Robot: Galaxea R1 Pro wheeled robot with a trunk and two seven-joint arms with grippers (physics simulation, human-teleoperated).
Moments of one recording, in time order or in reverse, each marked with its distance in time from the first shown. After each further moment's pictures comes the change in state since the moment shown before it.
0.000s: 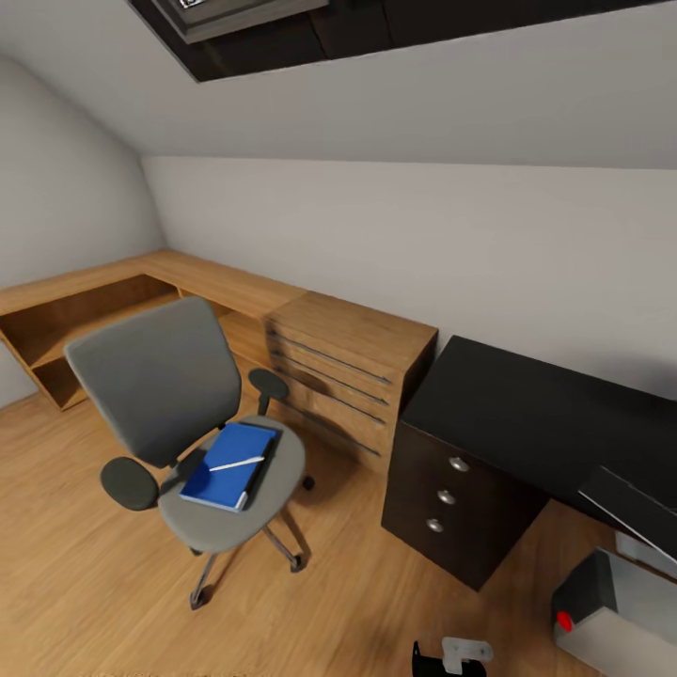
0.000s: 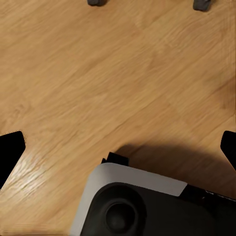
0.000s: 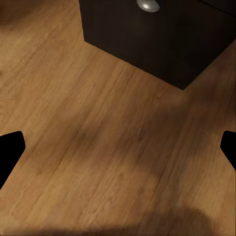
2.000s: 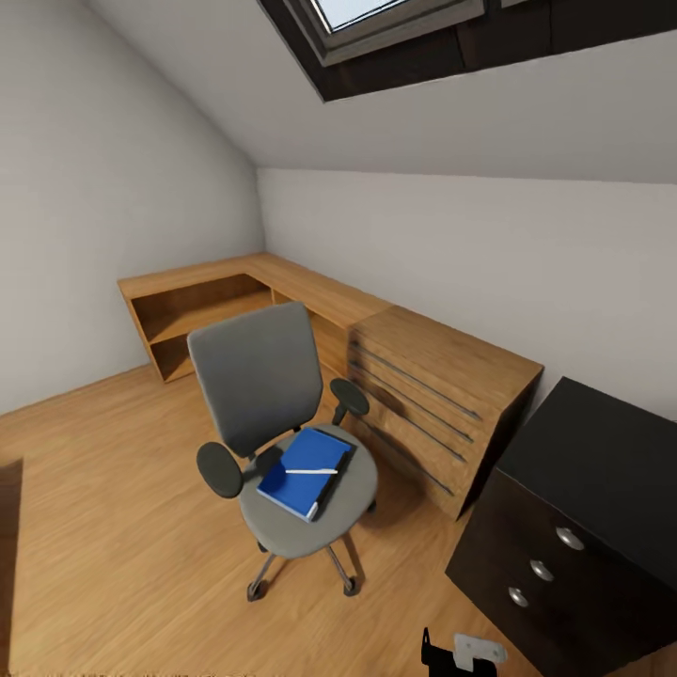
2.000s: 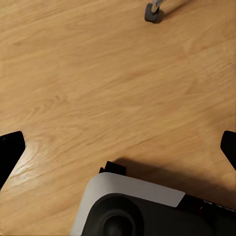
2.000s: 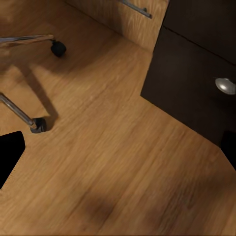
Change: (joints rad) left arm 0.000 0.002 0.000 0.002 0.001 -0.004 0.000; right arm 0.000 -0.013 -0.003 0.002 -0.086 -0.108 0.001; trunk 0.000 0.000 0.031
